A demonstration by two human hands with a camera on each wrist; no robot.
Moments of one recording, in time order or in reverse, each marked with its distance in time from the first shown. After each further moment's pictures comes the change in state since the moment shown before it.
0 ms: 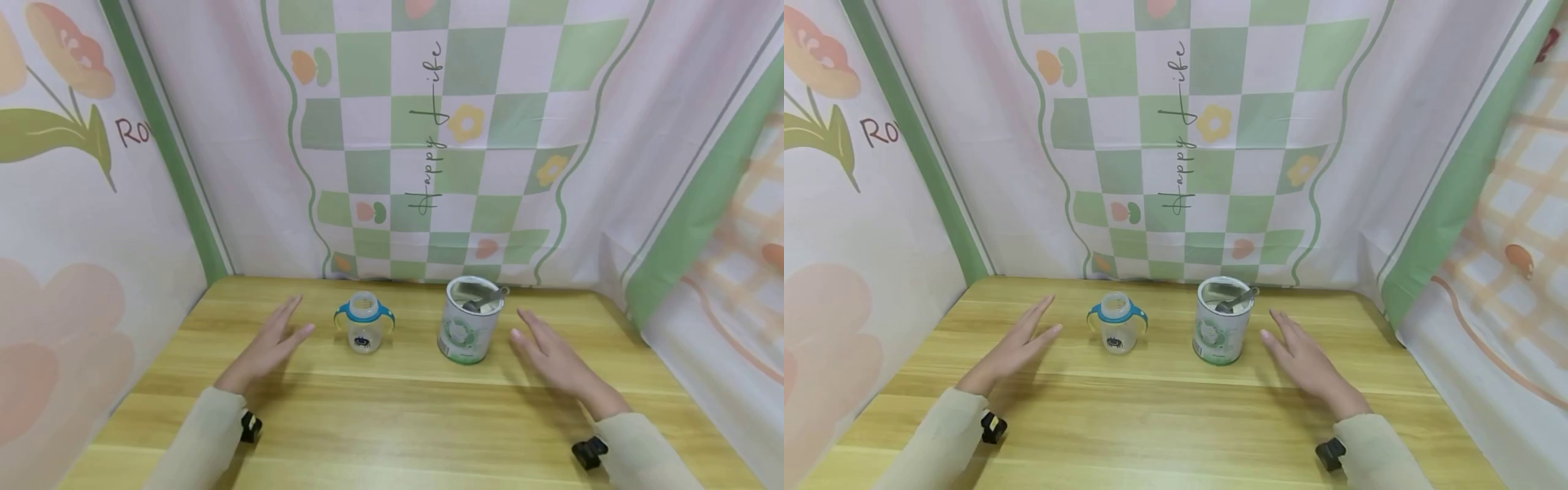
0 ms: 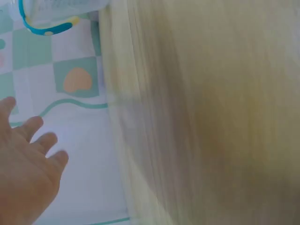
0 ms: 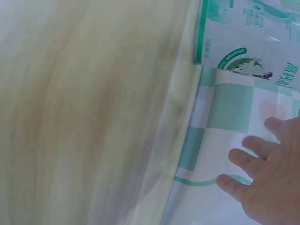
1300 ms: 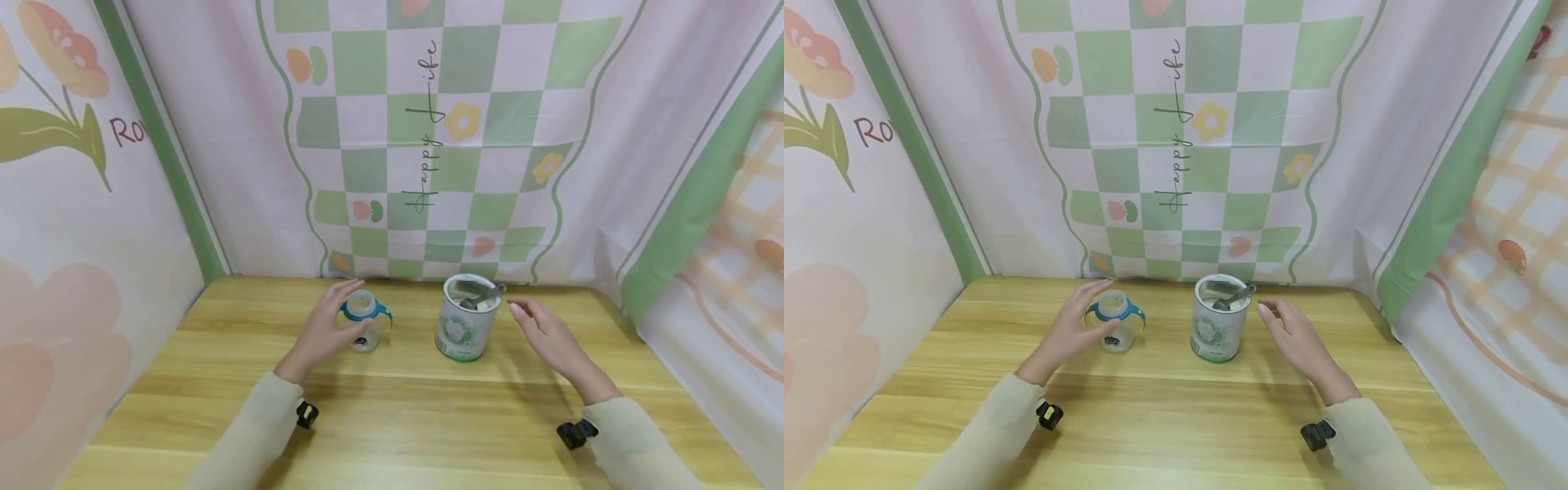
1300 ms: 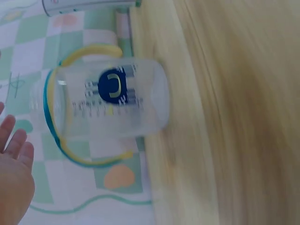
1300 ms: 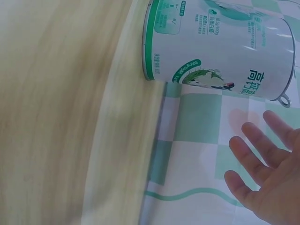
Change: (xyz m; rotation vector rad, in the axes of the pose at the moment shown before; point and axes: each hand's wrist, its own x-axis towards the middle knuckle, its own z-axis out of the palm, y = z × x) left_hand 0.044 0.076 0.054 -0.094 0.206 0.409; right_hand 0.014 -0.026 -0.014 0.102 0.147 -0.049
